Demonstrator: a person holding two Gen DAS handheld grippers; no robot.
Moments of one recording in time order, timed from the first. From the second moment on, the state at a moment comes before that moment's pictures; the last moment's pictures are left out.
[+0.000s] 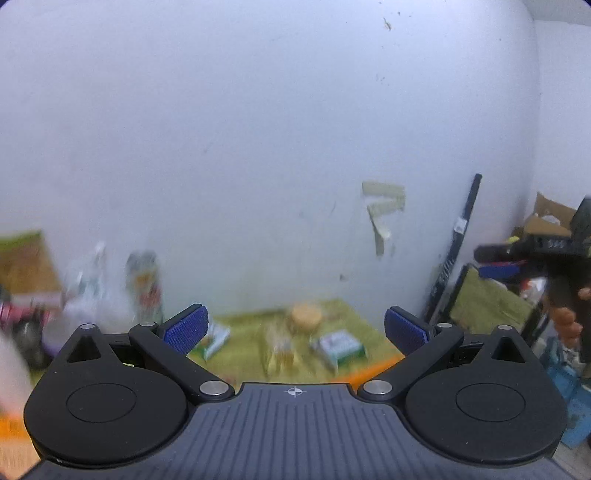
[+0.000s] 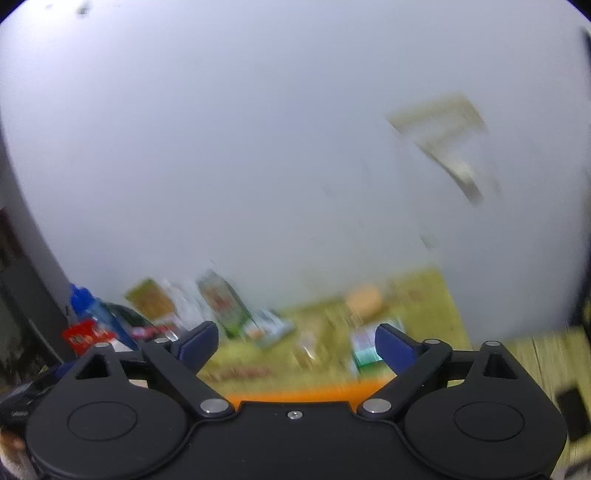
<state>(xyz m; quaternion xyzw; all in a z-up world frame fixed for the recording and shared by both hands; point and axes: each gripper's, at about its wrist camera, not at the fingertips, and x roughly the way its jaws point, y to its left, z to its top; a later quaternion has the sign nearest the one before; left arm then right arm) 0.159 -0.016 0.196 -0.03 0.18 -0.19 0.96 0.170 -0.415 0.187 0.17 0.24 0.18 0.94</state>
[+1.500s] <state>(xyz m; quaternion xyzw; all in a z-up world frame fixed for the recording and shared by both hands) 0.468 -0.189 -0.025 -0.07 0.39 -0.25 0.88 0.553 -0.426 -0.029 0.27 0.50 0.10 0.82</state>
